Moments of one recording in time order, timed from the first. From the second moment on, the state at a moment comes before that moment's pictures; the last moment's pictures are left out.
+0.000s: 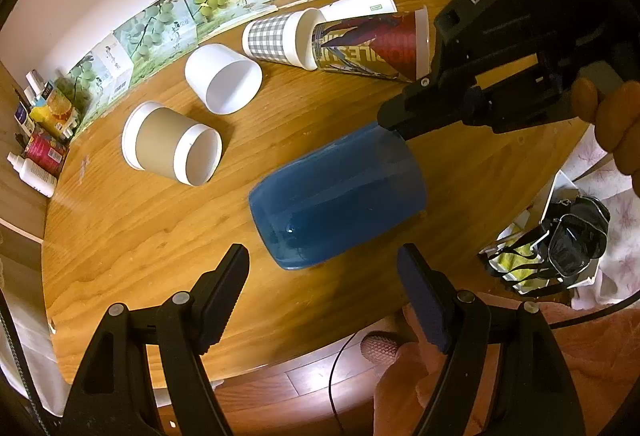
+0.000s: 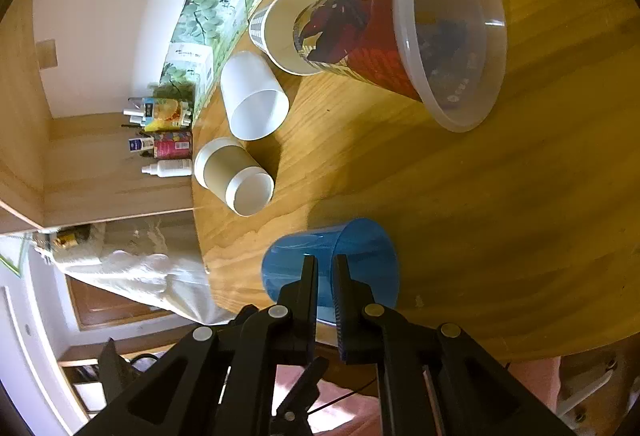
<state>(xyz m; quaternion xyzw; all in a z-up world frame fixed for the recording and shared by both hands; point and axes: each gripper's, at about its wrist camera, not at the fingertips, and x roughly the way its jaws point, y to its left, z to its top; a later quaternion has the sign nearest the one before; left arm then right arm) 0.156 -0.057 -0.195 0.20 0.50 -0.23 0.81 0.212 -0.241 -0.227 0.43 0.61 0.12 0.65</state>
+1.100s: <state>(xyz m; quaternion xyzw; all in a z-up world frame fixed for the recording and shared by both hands) 0.145 0.025 -0.168 0.11 0.49 -0.16 0.85 0.134 -0.228 -0.252 0.71 0.53 -0.18 0.41</state>
